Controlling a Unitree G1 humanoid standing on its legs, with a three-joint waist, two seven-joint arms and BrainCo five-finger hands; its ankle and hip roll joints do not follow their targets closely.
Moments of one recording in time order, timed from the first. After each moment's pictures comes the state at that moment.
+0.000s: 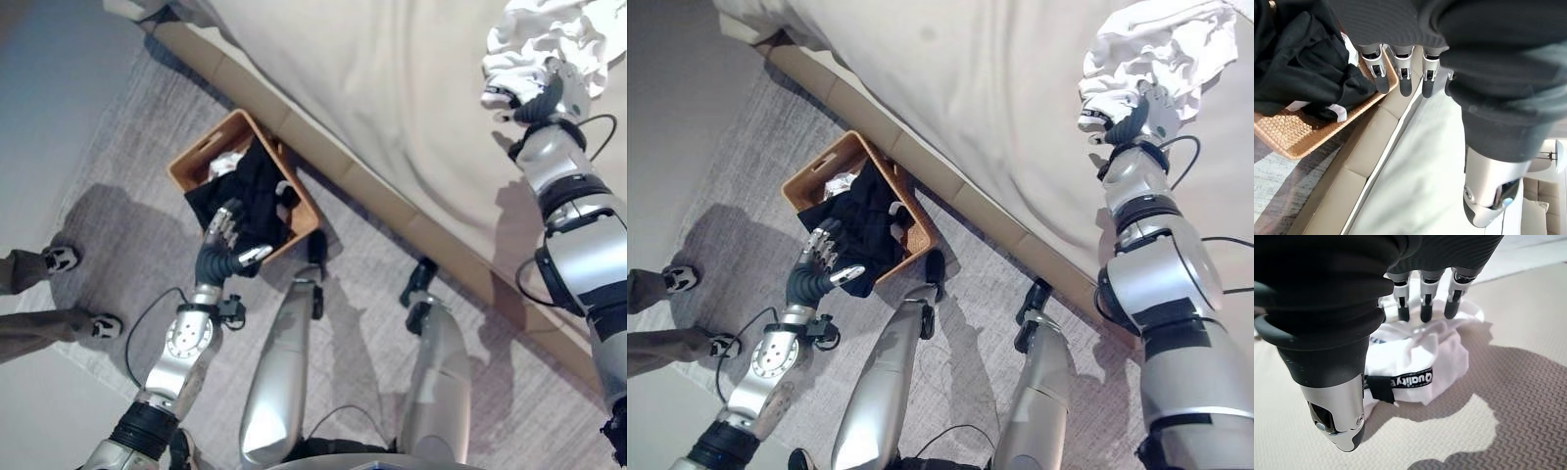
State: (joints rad) left arm -0.07 0.51 -0.30 0.06 -0.49 -0.36 0.21; right arm -1.39 -0.63 0.52 1.46 -0.12 0.05 -0.42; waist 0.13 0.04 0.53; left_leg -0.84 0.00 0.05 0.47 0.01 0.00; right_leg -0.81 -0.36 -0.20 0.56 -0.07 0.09
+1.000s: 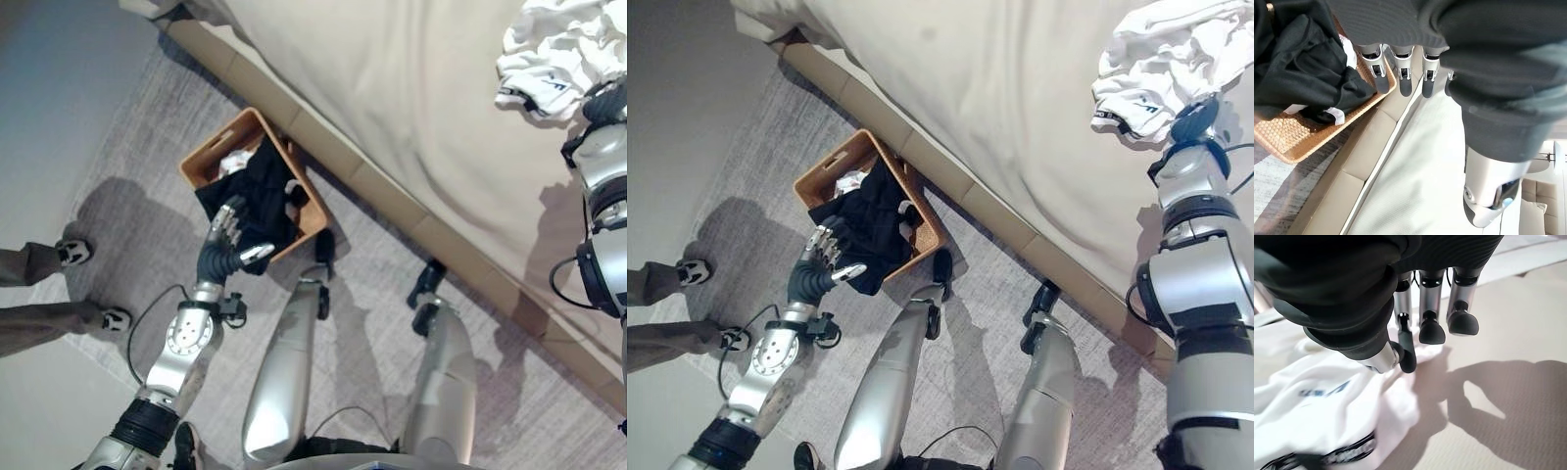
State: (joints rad) left arm -0.08 0.51 -0.30 0.06 -0.53 -0.36 0.18; right arm -1.39 -0.75 0.49 1.49 -0.05 0.03 -0.37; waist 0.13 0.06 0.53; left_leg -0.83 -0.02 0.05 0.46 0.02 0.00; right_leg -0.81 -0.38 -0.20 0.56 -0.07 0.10
